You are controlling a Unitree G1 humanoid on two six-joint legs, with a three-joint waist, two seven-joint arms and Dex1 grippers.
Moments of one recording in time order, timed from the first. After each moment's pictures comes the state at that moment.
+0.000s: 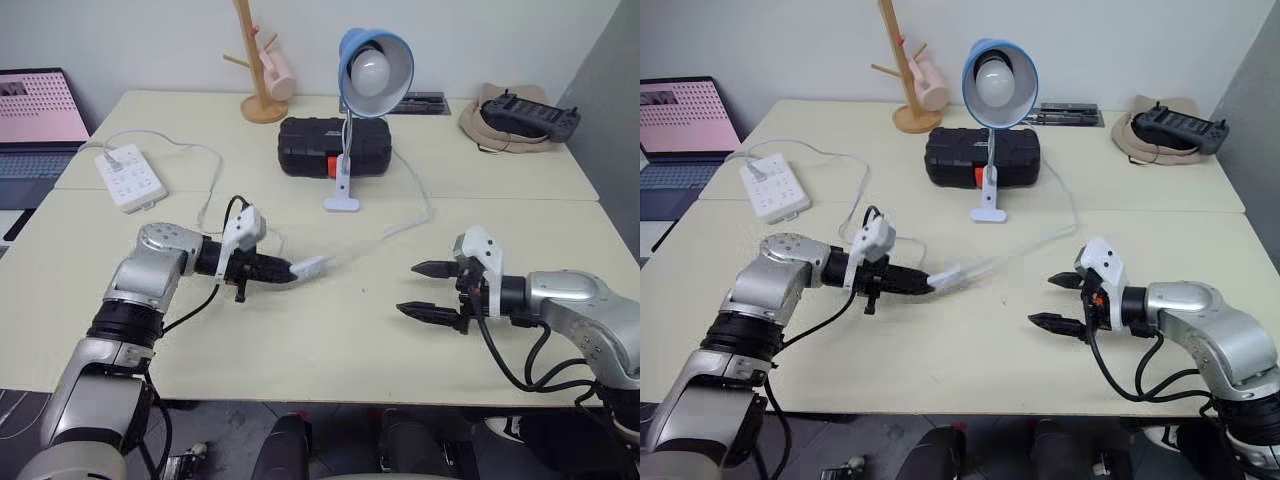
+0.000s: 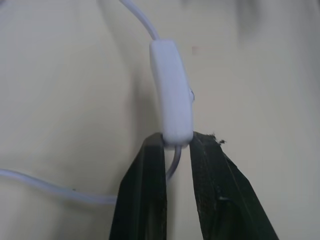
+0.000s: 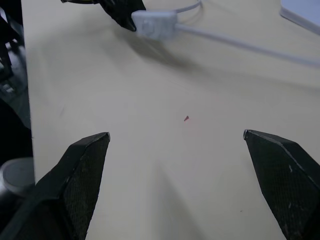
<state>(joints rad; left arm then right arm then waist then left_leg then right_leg) -0.70 0.69 -0.13 0.28 -0.34 0.61 -1.44 -0.28 -0.76 -0.04 -0.47 0.68 0.95 0.84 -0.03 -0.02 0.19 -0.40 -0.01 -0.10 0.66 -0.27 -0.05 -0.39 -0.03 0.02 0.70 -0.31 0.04</state>
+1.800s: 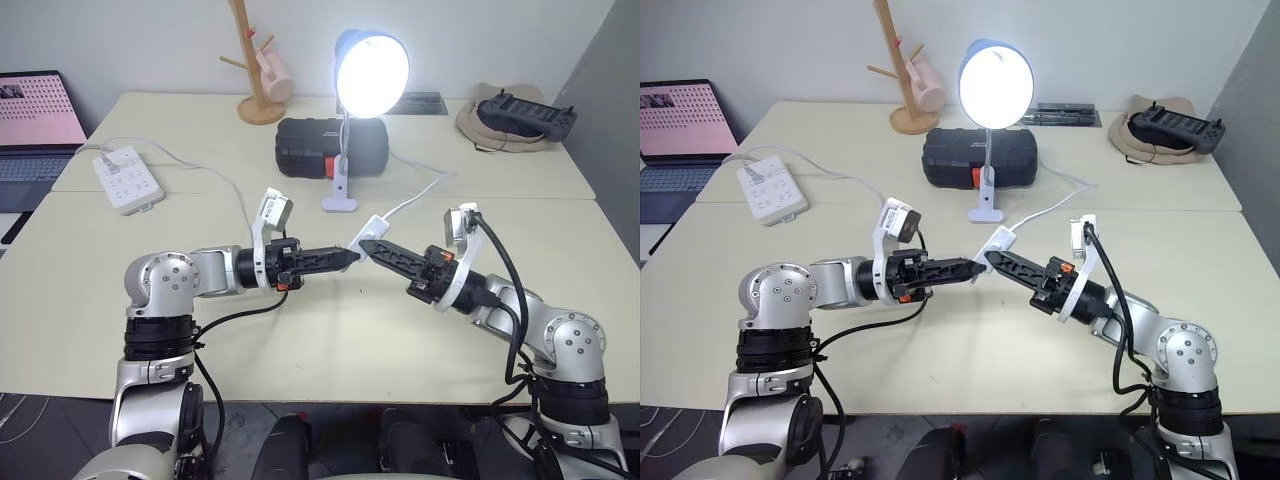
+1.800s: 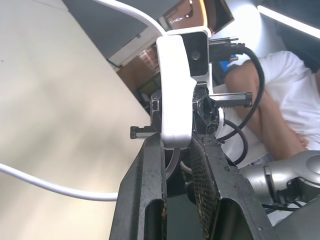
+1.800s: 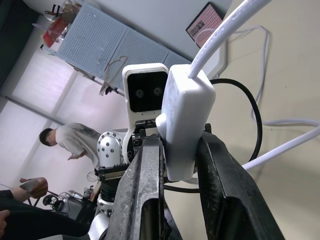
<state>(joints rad) -0.64 0.40 0.17 0.03 -1.01 1.38 -0.91 -0.33 -0.37 -0.10 -0.32 1.69 0.98 0.02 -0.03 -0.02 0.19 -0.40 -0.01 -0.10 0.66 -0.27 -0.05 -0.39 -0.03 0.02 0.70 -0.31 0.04</state>
